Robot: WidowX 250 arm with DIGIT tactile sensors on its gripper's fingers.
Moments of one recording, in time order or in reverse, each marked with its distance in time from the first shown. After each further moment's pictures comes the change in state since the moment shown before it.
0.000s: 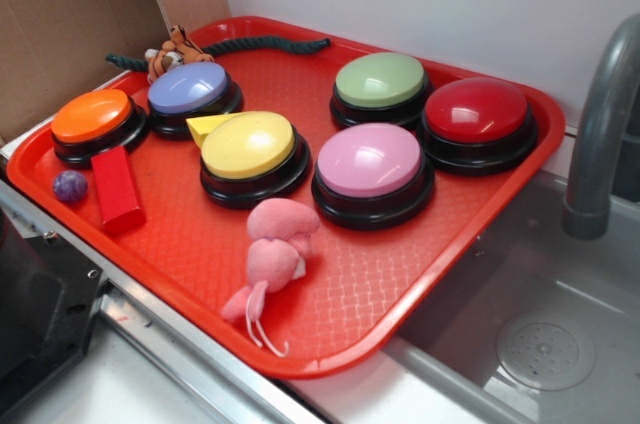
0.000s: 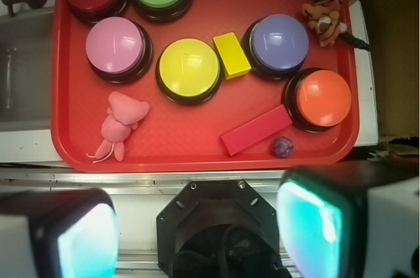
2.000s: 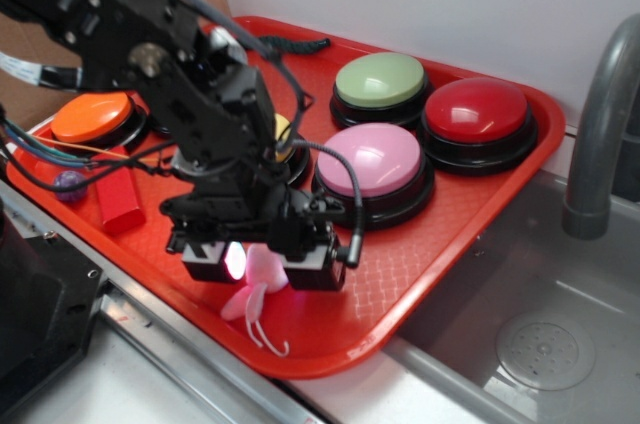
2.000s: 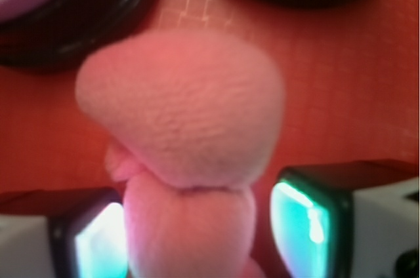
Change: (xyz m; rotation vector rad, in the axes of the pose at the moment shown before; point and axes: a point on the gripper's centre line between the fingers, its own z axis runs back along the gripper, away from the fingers) arm 0.017 -0.099 -0.223 -0.017 -0.041 0.528
